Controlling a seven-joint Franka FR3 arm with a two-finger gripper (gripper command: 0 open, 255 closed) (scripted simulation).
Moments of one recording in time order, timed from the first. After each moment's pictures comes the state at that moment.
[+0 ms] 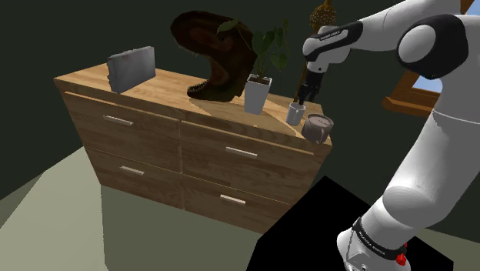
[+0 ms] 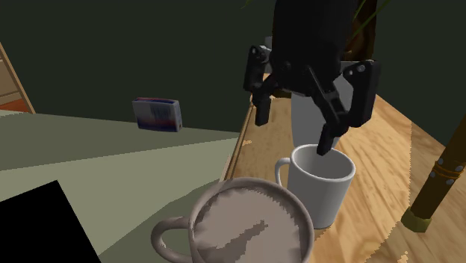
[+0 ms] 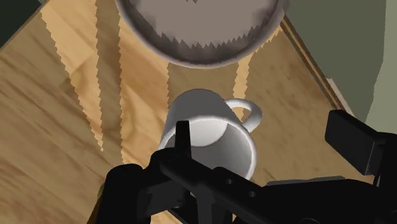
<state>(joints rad) -0.19 0.19 -0.39 -1.84 0.07 1.97 -0.55</state>
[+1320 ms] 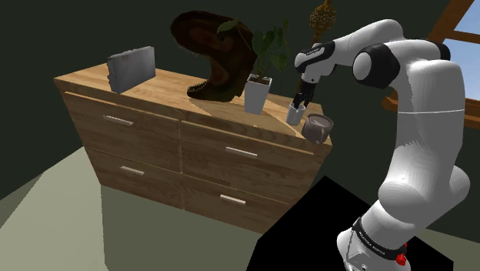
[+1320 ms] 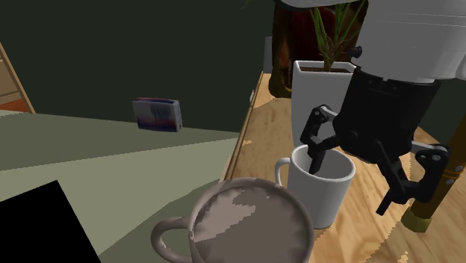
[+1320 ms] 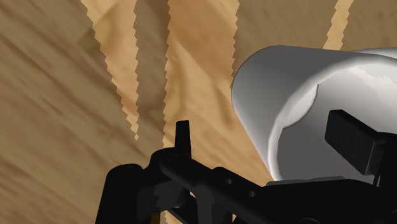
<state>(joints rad) -0.31 0.53 -0.37 -1.56 0.22 1.99 -0.68</state>
